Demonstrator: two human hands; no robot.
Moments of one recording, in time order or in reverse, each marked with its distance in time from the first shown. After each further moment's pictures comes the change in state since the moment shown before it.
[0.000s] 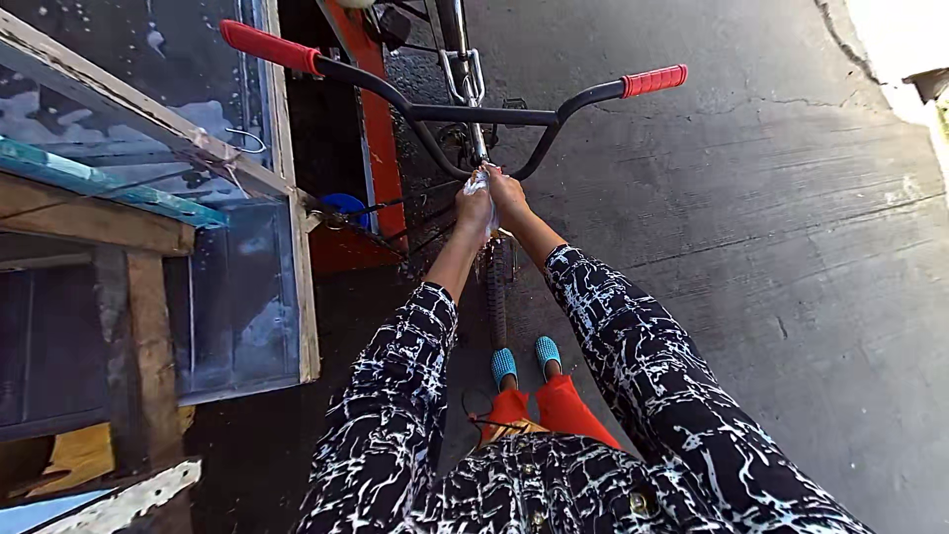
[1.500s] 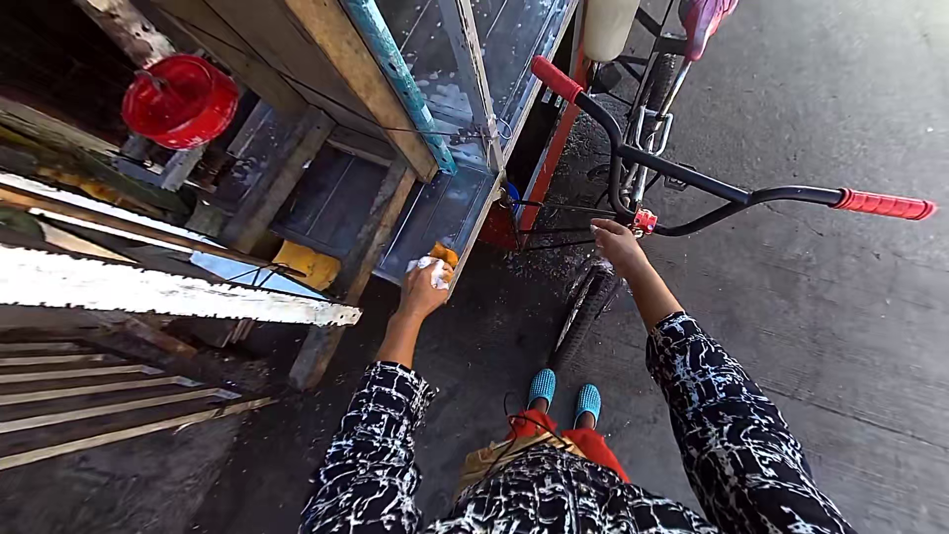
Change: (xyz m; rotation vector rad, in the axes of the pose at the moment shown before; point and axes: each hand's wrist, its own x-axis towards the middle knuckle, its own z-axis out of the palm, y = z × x) left_hand -0.164 -0.072 -0.336 1.049 0.380 0.108; right_hand -0.032 0.014 0.042 -0.245 -0.447 -0.190
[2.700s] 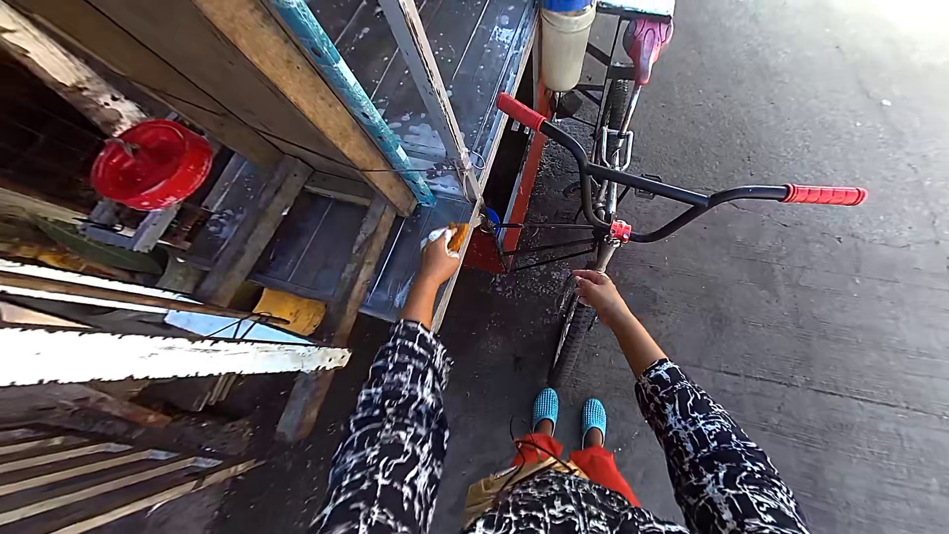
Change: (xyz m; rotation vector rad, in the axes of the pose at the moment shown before) left_hand 0.120 0.050 0.007 -0.119 -0.030 0.065; right_hand -0.036 0.050 0.010 0.075 0.060 0.123
